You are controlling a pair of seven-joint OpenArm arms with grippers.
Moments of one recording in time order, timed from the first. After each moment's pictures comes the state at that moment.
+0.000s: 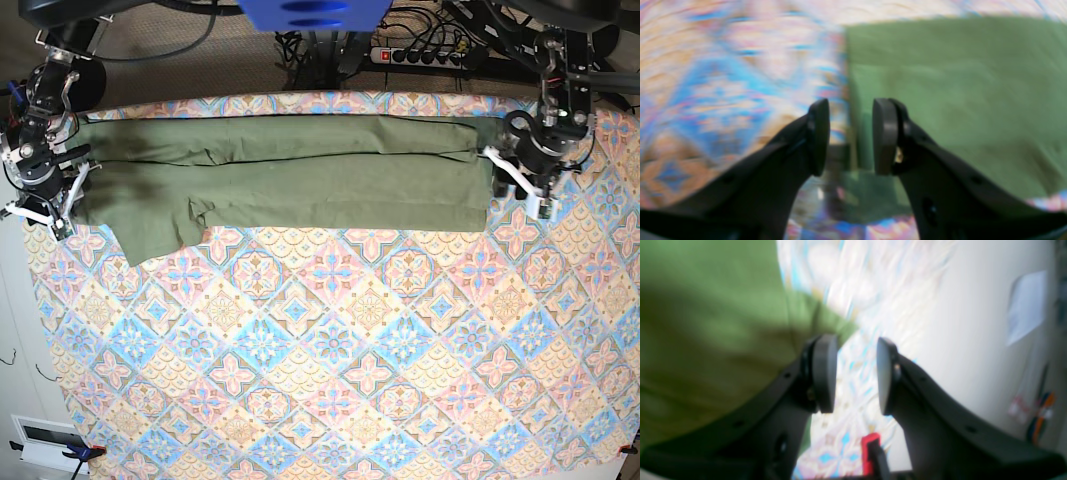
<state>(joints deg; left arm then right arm) 23.4 -25.5 -13.8 109.7 -29.7 -8.0 47.8 -11.2 23.8 30.9 97.3 -8.9 41.5 -35.9</state>
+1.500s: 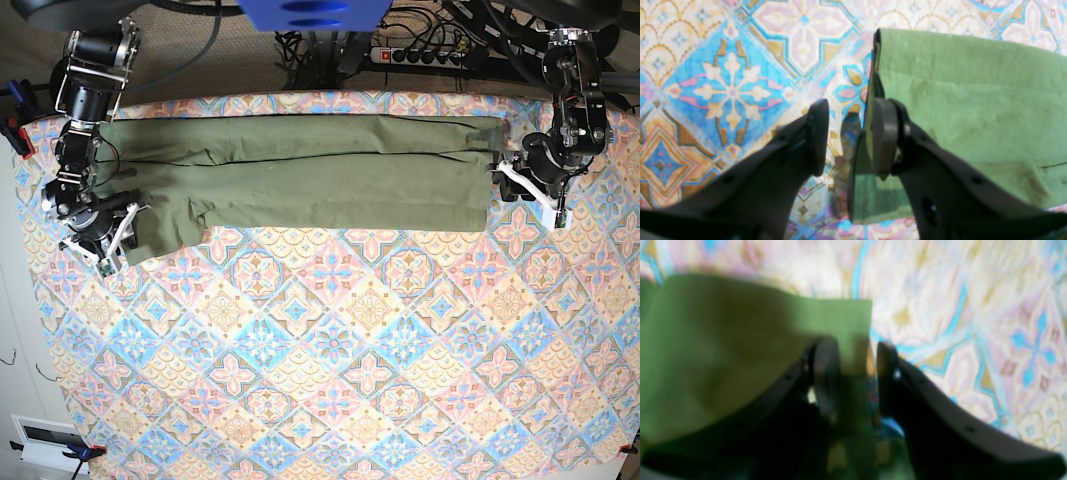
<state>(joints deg) 18.6 -25.5 -17.3 104.1 -36.6 -8.3 56.2 9.0 22.1 17.3 62.1 -7.7 40.9 -25.6</state>
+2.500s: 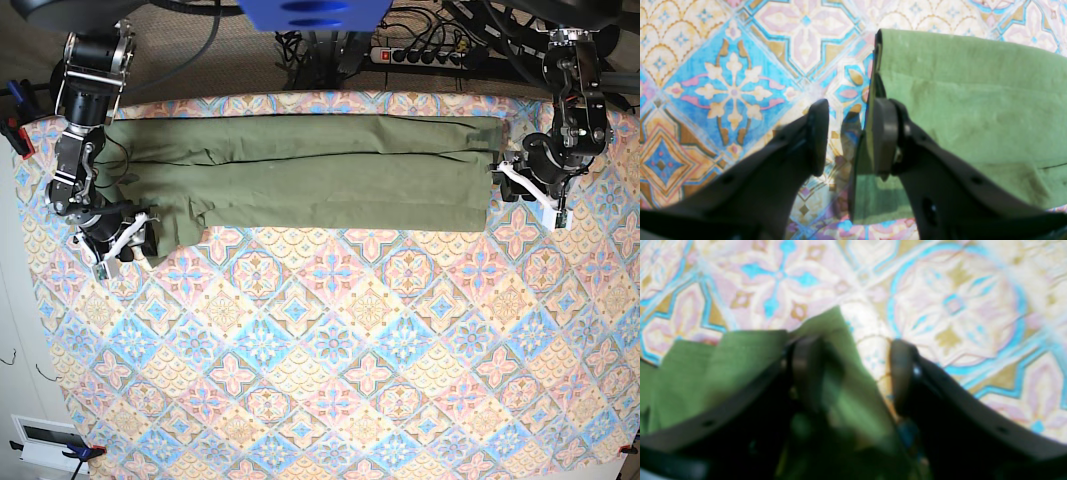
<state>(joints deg) 18.5 -25.5 -17.3 104.1 -36.5 -8.3 56.2 10.3 23.2 14.2 55.5 13.0 40.3 -27.4</state>
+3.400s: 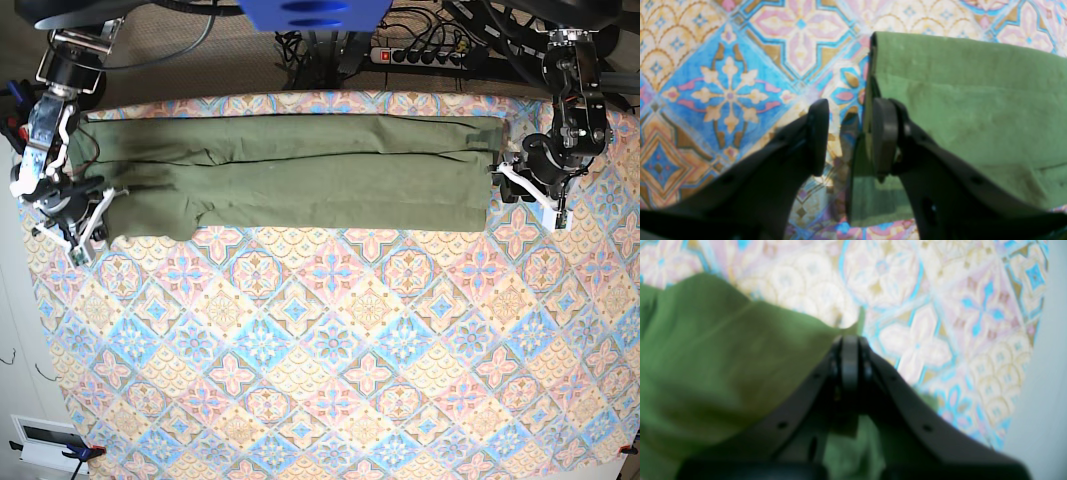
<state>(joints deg) 18.3 -25.4 -17.3 104.1 -36.6 -8.2 56.0 -2.9 25.5 23.4 86.9 11.7 41.3 -46.5</state>
